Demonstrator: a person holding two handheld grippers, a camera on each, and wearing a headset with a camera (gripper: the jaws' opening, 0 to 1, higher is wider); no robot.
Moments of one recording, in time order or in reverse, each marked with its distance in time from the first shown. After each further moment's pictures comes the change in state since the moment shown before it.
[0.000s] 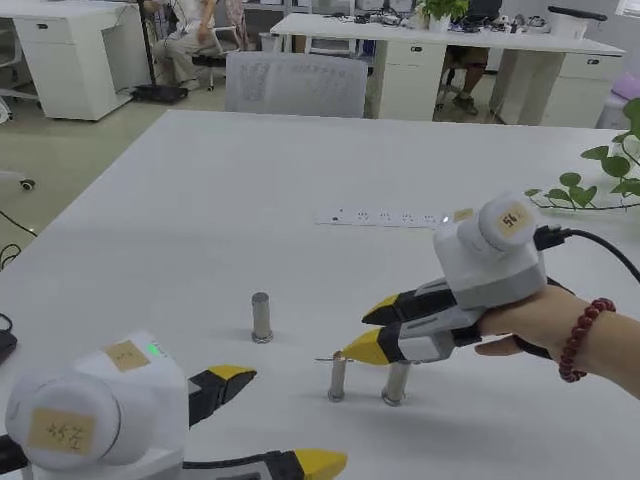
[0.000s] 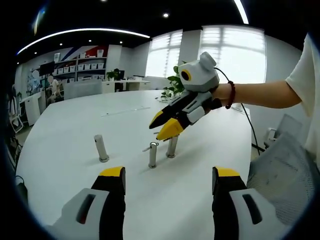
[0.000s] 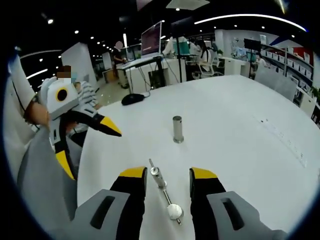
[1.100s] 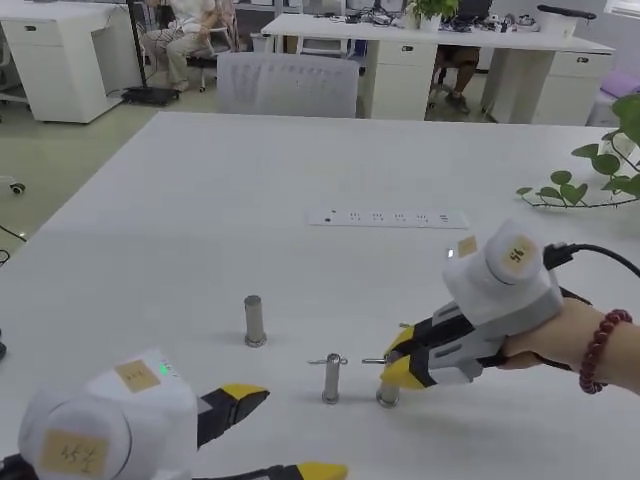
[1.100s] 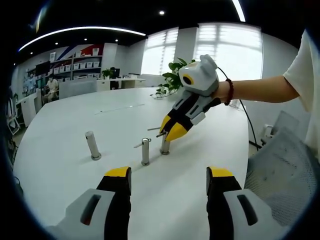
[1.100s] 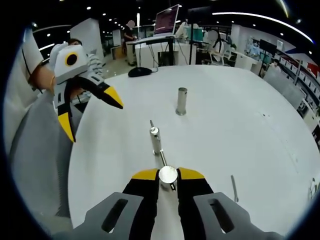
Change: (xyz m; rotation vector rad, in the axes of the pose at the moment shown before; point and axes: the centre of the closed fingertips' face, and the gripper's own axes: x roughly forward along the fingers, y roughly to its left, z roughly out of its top) left arm 0.011 -0.011 -0.010 0.014 0.019 -0.037; right arm -0.017 -0.006 -0.053 -0.141 0.168 0.012
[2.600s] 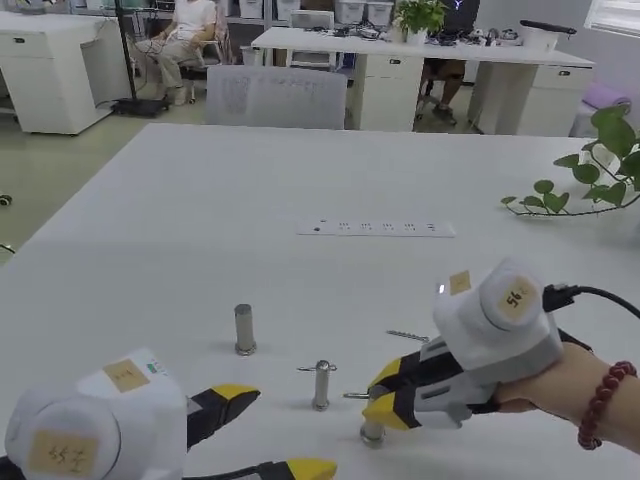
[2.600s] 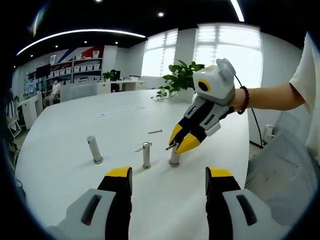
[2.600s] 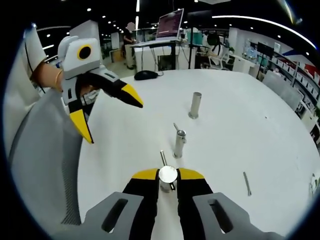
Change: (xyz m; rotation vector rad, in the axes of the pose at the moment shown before) left arm -0.004 0.000 0.007 0.013 -0.013 0.010; right arm -0.004 0.036 0.004 -0.004 -0.037 -0.027
